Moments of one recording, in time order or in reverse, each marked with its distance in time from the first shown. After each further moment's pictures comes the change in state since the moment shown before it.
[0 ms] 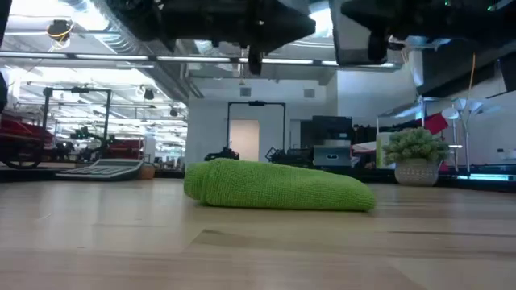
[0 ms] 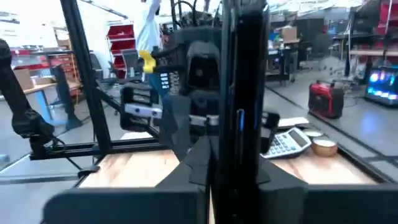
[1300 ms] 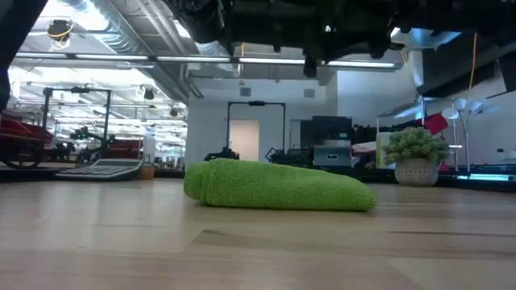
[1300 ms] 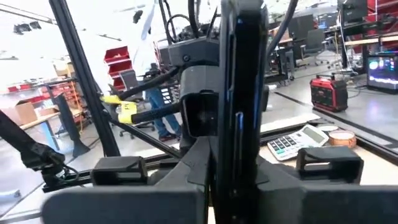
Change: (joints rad) left arm -0.005 0.295 0.376 -0.133 0.028 0.143; right arm 0.202 0.092 0.001 0.129 0.233 0.058
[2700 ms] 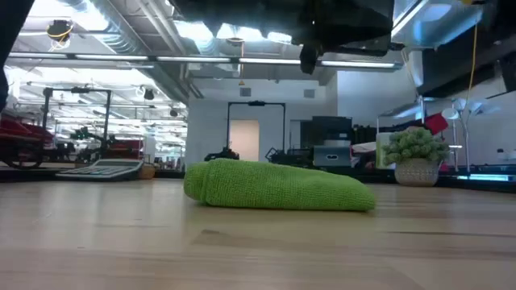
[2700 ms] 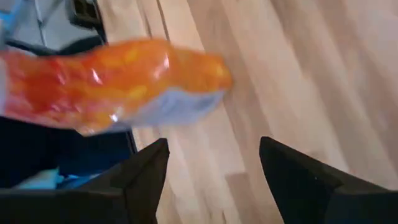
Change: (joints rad) left arm -0.122 -0.058 -0.001 -0.244 0.033 0.009; right arm 0.498 -0.360 0.271 -1.683 -0.233 0.895
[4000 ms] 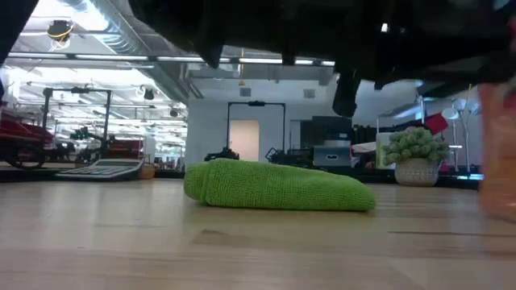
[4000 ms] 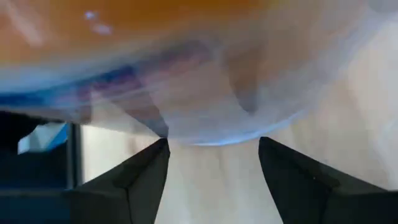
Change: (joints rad) left arm -0.200 0.306 0.087 0.288 -0.249 -0.221; right arm 0.317 0.749 0.008 0.622 0.499 0.057
